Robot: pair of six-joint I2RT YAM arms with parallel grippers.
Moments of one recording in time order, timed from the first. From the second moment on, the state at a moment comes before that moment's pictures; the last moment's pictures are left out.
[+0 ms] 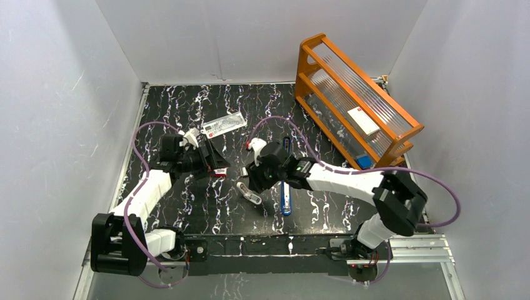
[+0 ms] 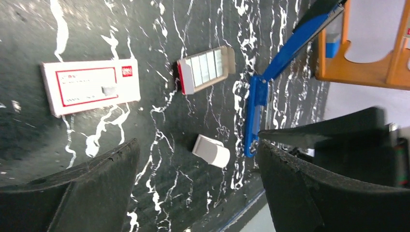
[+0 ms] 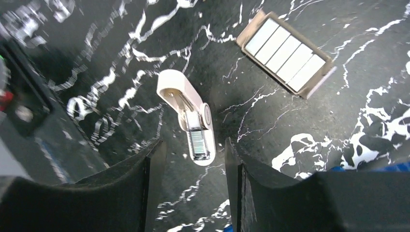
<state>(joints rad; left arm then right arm) -0.10 1.18 0.66 -0.31 0.57 -0.52 1.03 1.57 0.97 -0.17 -0.12 0.23</state>
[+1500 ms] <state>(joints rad) -0.27 1.29 0.58 -0.25 0.65 -0.70 0.99 1.61 0.89 -0.25 -0.09 0.70</state>
